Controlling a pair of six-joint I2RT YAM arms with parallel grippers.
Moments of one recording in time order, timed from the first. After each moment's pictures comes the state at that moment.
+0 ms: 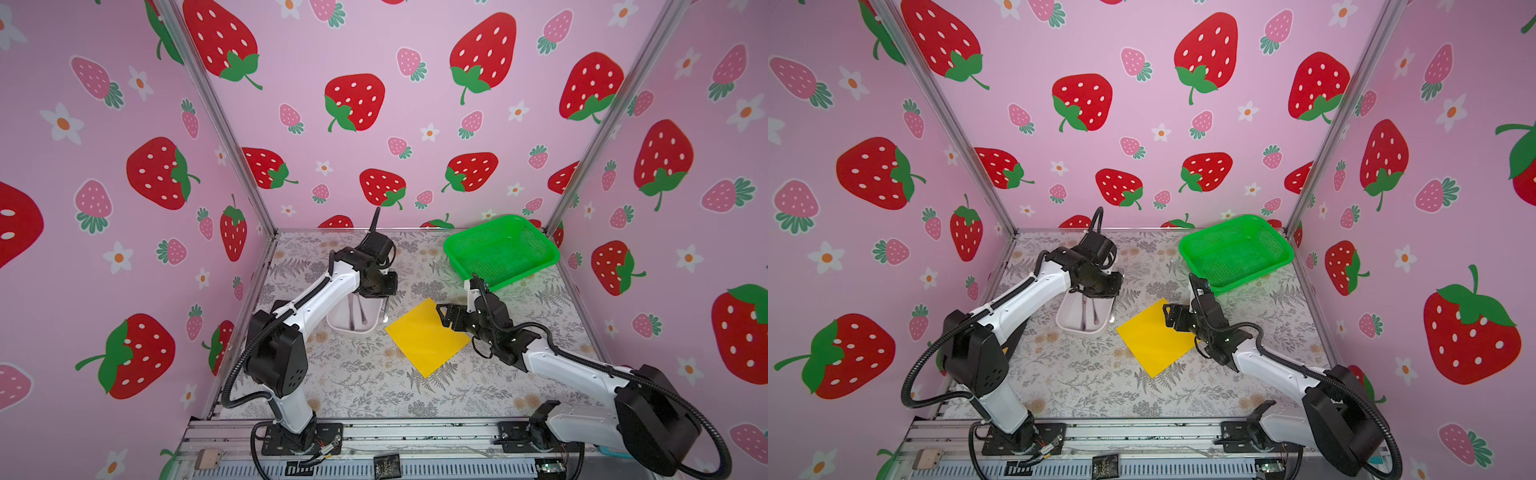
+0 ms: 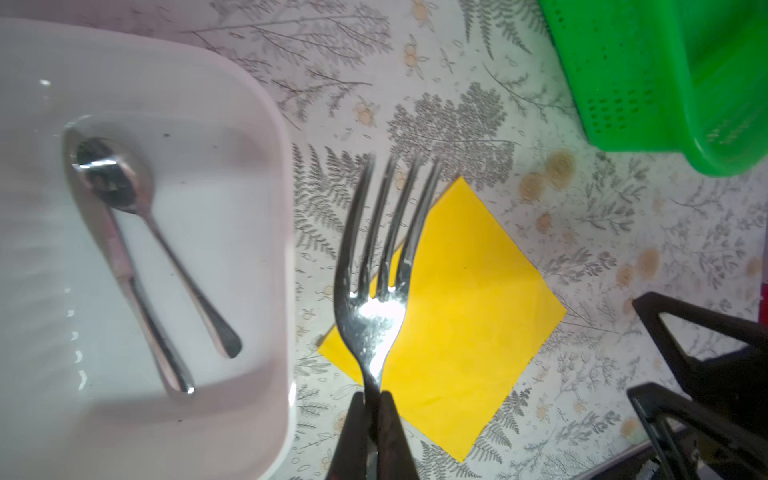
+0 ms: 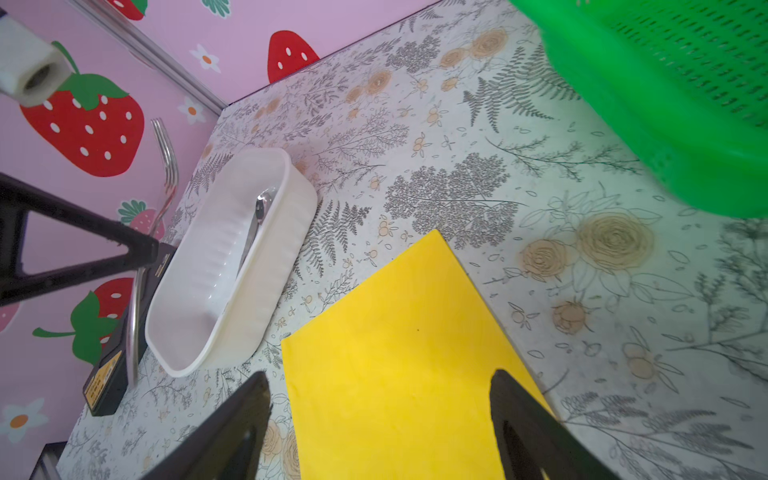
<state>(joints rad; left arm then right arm) -0.53 1.75 1.55 -0.94 0.16 -0.42 0.72 1.22 0.55 0.15 0.03 0.63</state>
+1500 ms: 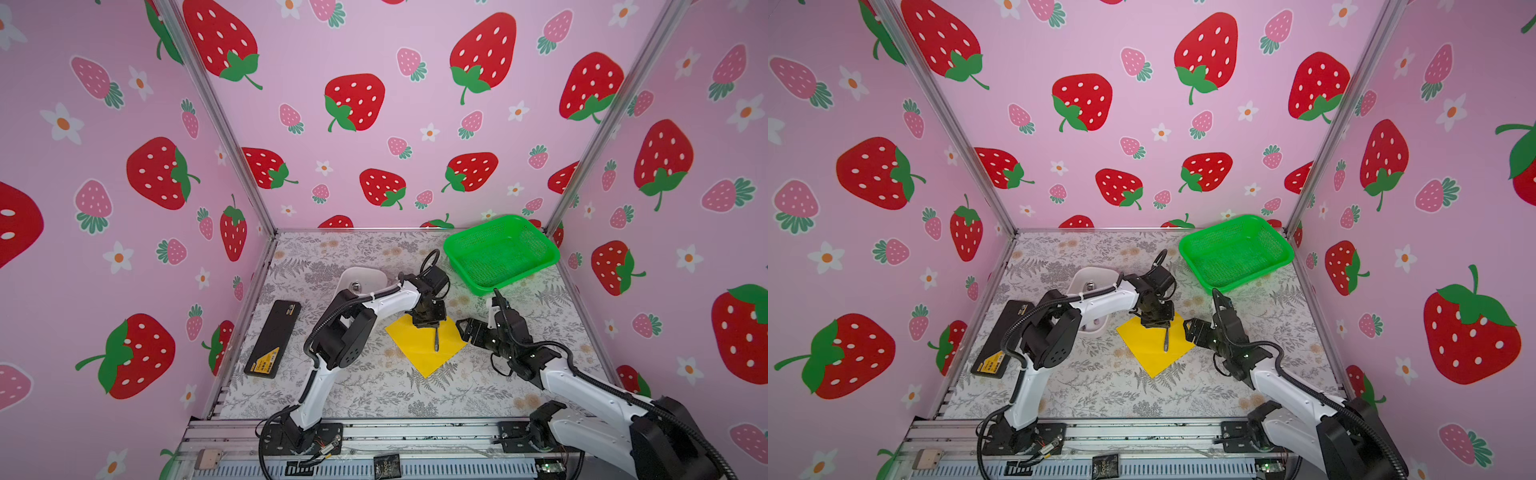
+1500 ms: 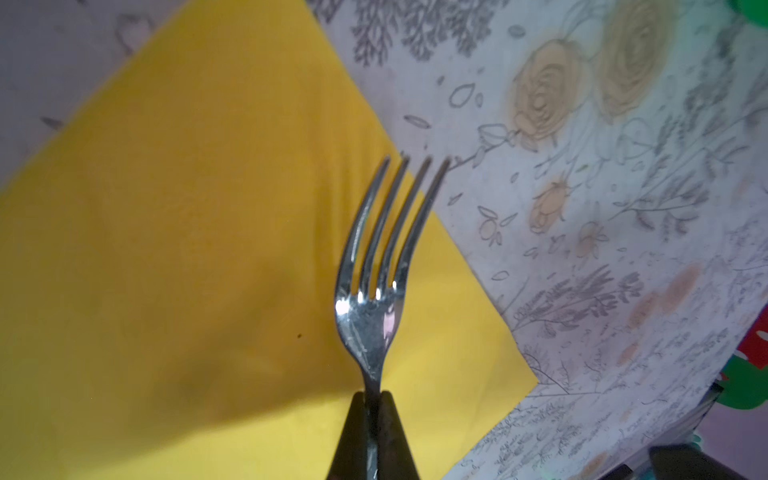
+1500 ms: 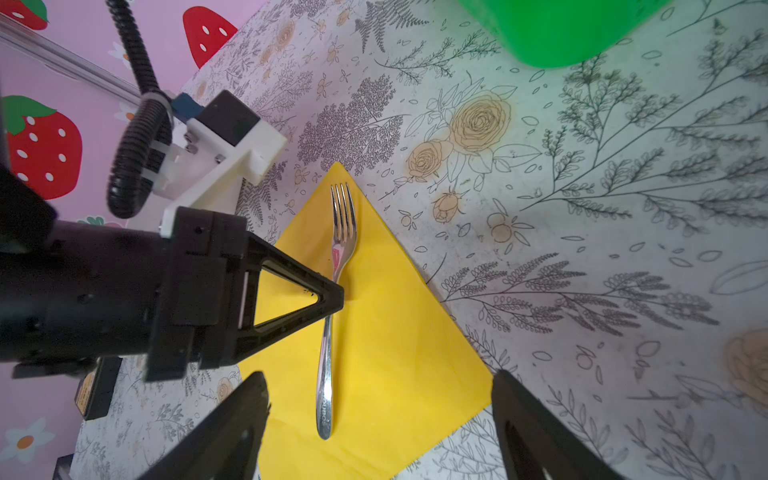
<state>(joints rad) -0.78 2.20 1.66 -0.72 0.27 -0.79 0.59 1.06 0.37 0.06 -0.06 0.72</state>
